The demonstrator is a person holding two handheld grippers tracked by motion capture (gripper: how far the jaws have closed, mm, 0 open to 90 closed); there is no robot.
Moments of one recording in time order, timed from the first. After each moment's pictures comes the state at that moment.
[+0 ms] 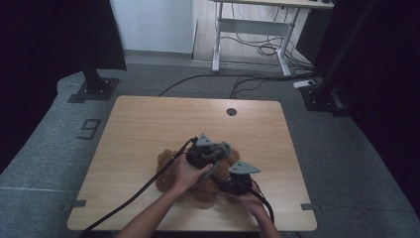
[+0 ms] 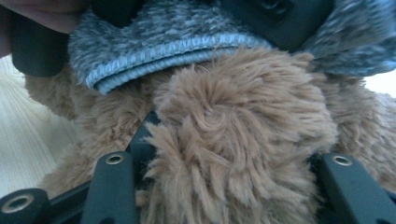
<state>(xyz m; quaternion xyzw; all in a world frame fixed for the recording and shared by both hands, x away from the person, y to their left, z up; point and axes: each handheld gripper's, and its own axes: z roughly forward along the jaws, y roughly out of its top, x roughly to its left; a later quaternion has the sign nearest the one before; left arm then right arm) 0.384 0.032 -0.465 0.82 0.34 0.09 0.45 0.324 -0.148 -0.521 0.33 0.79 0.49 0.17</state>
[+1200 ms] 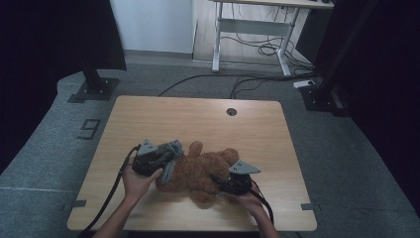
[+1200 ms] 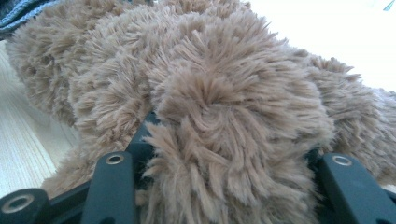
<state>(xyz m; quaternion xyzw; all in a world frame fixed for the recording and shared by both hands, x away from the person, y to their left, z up) 0.349 0.181 -0.470 0.78 0.41 0.16 0.45 0.324 -0.147 -0.521 0.34 0.78 0.50 0.17</state>
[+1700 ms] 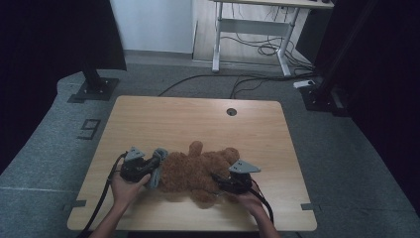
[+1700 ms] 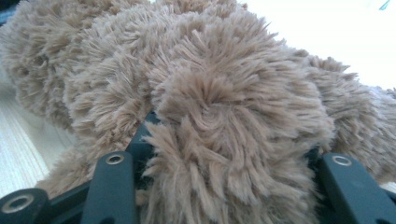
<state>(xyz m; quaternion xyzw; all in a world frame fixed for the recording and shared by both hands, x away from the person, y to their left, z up) 0.342 0.219 -0.501 0.77 0.46 0.15 0.41 0.327 -0.148 -0.522 0.35 0.78 0.50 0.17</state>
